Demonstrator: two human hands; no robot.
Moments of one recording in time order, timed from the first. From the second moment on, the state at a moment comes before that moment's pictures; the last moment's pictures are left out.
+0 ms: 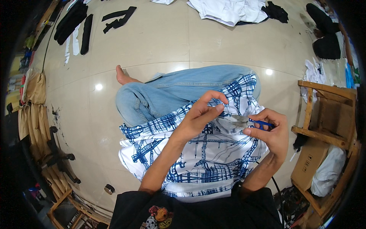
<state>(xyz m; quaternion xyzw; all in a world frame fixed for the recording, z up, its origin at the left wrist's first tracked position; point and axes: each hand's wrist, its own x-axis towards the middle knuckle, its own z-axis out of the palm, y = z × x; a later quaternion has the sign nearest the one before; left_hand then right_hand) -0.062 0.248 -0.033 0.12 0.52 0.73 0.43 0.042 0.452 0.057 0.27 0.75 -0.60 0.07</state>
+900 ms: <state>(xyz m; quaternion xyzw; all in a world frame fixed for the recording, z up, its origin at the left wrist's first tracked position) -0.066 0.249 -0.040 0.11 0.52 0.72 0.44 0.067 0.426 0.004 0.30 0.60 -0.75 0.03</state>
